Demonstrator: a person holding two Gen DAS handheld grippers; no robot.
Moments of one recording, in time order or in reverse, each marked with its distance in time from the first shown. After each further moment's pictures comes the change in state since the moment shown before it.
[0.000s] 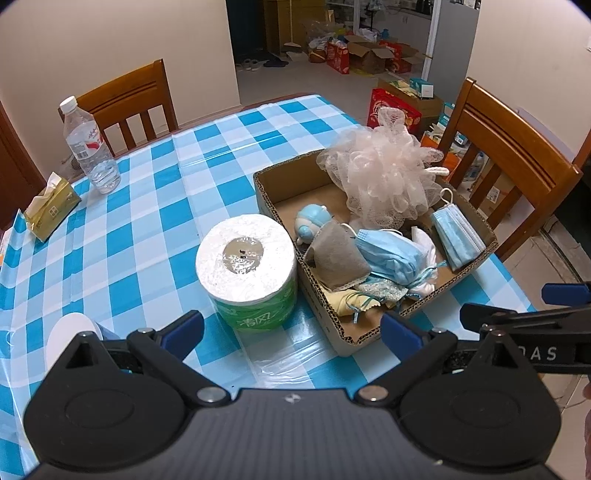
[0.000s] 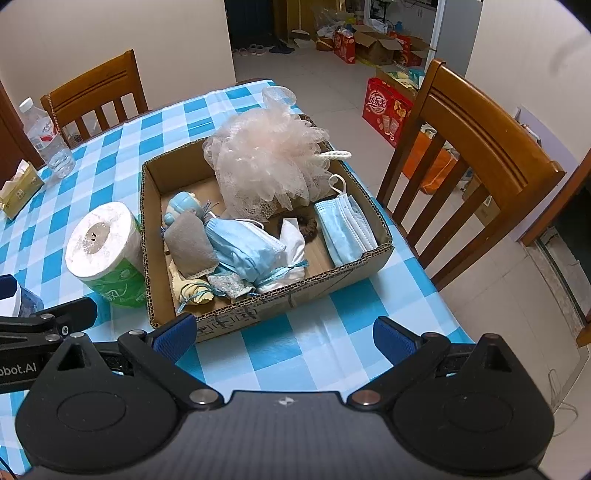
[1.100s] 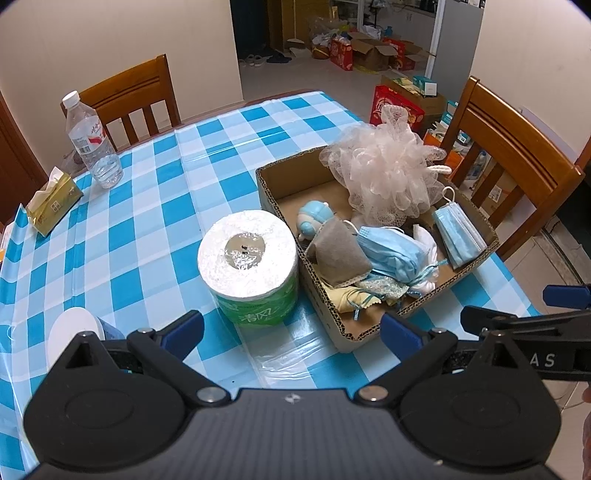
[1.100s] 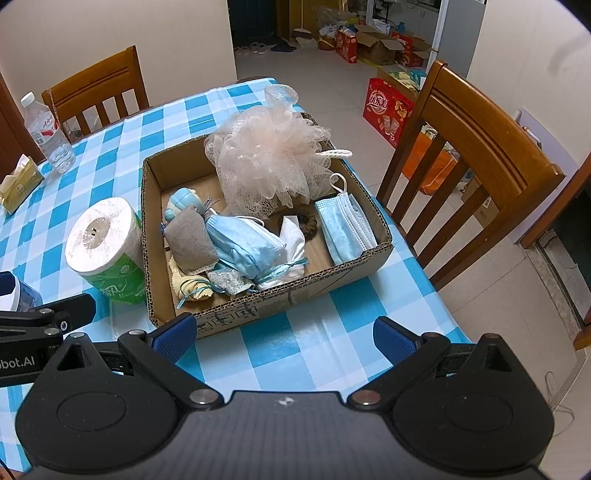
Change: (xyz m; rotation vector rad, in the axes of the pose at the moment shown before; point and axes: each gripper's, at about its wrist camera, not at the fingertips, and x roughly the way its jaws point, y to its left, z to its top) left arm -0.001 0.002 0.001 -0.009 0.014 0.004; right arm -0.001 0.002 -0.002 -0.006 -0.001 -0.004
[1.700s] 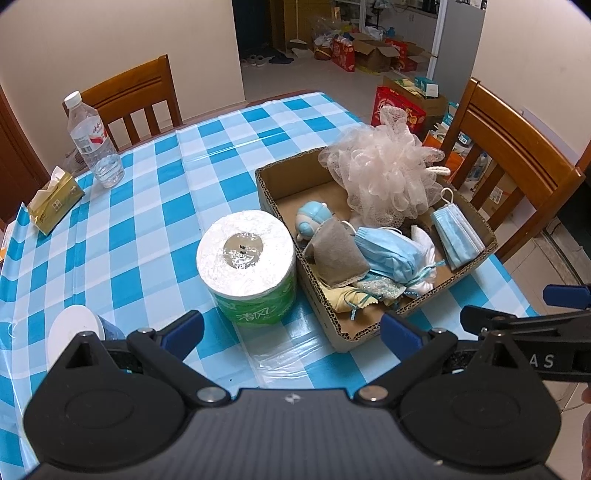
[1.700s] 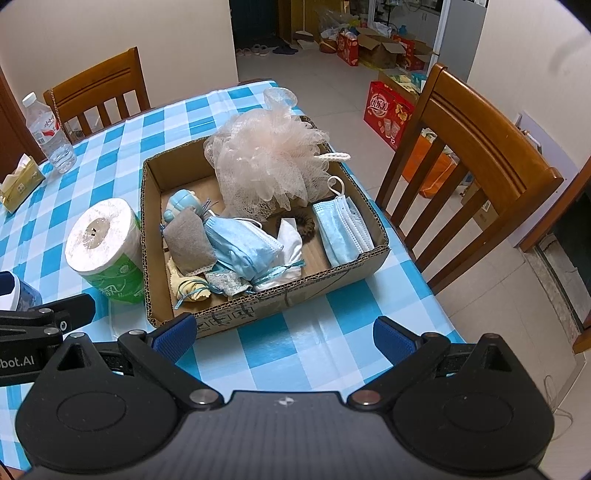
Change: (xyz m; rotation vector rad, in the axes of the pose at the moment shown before) left arm -0.001 -0.003 -0.001 -0.005 -0.001 0.002; right arm 0.000 -0.003 -0.001 -0.009 -0.004 0.001
